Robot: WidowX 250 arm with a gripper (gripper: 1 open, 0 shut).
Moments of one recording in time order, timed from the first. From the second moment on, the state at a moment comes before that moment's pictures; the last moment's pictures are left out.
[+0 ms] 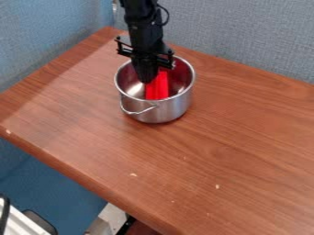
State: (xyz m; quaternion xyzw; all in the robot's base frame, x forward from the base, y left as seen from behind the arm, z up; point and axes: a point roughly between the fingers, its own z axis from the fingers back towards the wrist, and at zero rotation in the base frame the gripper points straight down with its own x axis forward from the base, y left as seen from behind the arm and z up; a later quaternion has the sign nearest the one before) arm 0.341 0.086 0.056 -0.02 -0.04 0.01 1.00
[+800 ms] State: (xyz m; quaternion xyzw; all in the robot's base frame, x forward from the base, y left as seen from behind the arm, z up) arm 0.357 0.112 0.088 -0.01 -0.02 -0.02 1.00
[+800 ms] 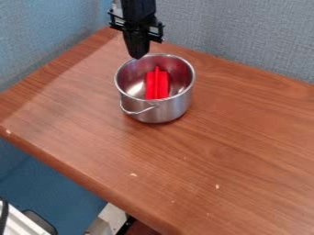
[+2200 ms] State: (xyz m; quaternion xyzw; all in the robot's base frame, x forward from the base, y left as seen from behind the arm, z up) arm 0.357 0.086 0.062 0.00 -0.02 0.13 0.99
